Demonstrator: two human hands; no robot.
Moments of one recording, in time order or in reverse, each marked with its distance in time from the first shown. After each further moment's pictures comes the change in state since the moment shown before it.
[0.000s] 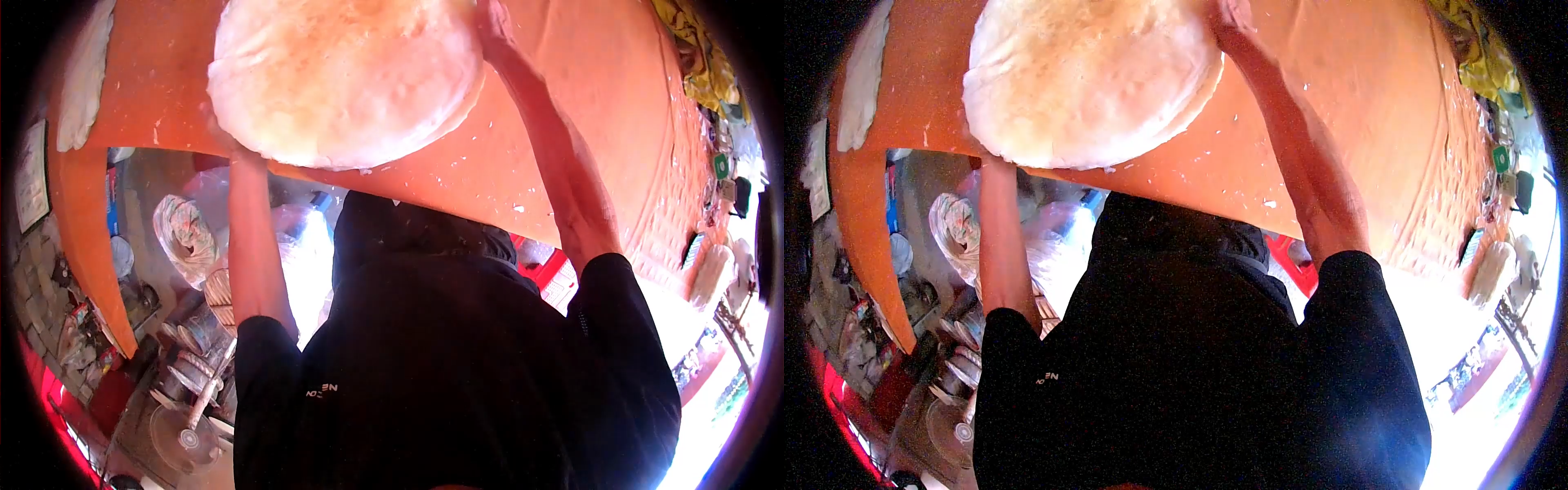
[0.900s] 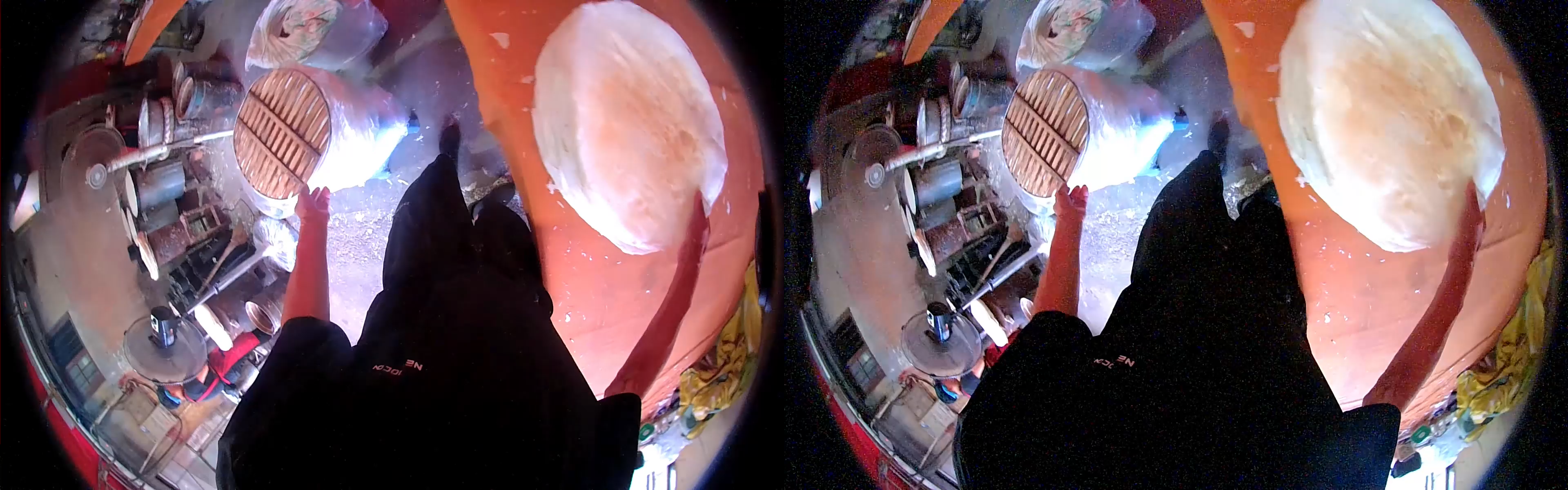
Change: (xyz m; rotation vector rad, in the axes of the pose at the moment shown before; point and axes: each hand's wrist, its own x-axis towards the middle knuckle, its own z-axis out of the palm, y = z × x) left_hand -0.499 -0.092 -0.109 -0.092 1.894 0.623; right_hand 0.042 0.010 -0.028 0.004 -0.251 0.324
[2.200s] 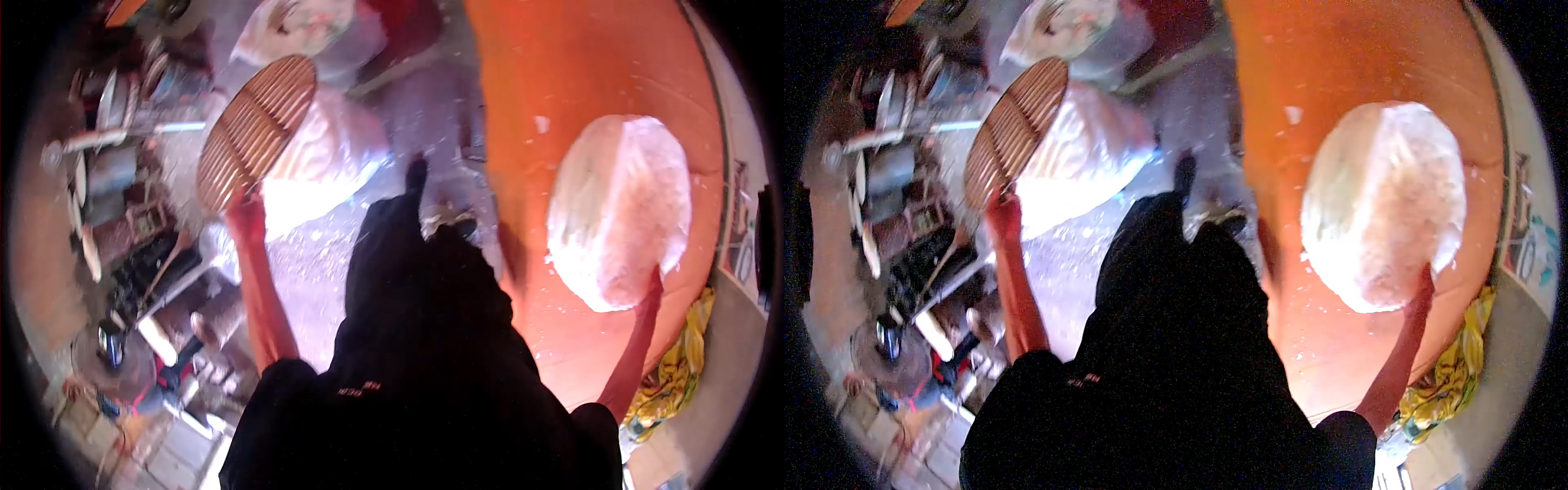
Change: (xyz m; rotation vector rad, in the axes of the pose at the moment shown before) left_hand 0.041 0.128 0.001 -0.579 -0.696 -0.057; right_hand 0.053 0.054 -0.065 0.332 -0.389 0.316
